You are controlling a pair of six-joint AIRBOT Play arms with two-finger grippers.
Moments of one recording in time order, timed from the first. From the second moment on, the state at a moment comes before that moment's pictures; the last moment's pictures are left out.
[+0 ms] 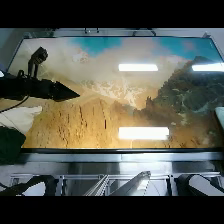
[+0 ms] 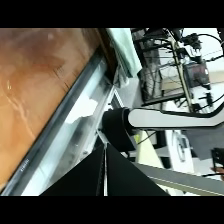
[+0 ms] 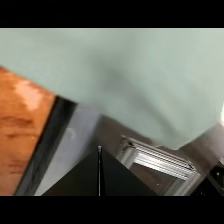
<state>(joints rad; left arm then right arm) 0.12 -1.31 1.15 0.31 -1.67 -0.94 -0.79 -1.18 1.22 -1.69 1.60 1.79</state>
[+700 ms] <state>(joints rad) 0.11 -0.87 0.87 0.60 -1.55 -1.03 -0.02 -1.06 1.17 -1.40 1.48 1.80</state>
